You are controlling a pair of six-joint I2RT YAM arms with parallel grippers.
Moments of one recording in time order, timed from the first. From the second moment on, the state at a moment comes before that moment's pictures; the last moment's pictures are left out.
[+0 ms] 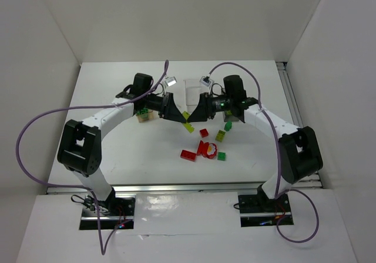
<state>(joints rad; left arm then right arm) -0.34 1.70 1.24 -0.29 1.16 -0.26 0.38 1.57 1.09 -0.08 -1.03 0.32</state>
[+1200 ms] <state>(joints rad) -0.37 1.77 1.46 -0.42 0.87 -0.33 0.25 1.77 1.25 -0.27 0.23 0.49</state>
